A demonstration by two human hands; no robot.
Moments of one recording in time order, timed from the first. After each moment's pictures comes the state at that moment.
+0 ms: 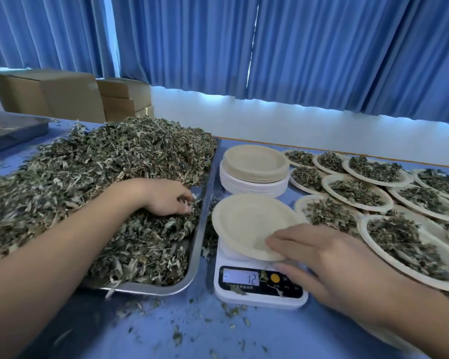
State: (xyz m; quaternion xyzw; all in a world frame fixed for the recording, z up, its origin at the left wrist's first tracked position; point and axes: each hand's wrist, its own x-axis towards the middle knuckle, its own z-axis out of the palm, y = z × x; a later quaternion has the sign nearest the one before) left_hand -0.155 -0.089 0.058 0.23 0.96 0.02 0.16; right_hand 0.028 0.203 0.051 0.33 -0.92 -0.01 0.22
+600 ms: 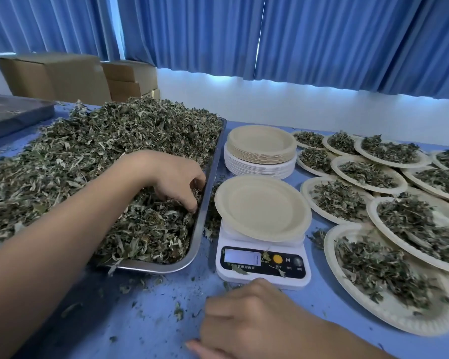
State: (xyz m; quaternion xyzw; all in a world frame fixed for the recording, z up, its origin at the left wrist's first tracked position) left_hand -0.132 -0.069 0.083 0.26 0.95 -0.01 0.18; right_hand 0.060 0.111 -0.001 0.47 -0.86 0.12 0.15
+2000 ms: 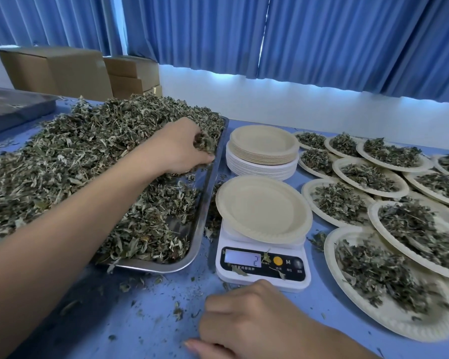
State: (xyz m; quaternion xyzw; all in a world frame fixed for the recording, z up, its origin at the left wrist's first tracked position) left_hand -0.128 -0.065 0.096 0.13 0.96 0.23 -0.07; right_hand 0.061 0.113 0.002 0.44 -0.89 0.13 0.07
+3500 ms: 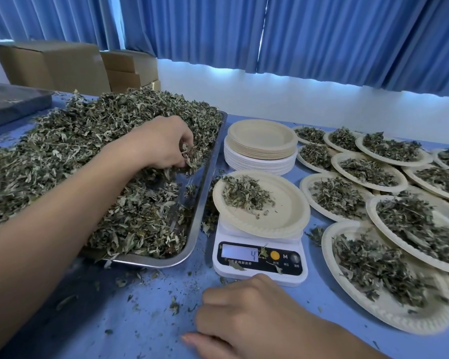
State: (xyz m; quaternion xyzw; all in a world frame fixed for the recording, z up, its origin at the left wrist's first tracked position) left_hand -0.137 -0.080 0.097 0.12 0.98 0.12 -0.04; right_hand 0.060 0.115 0.004 0.45 -0.88 0.12 0.13
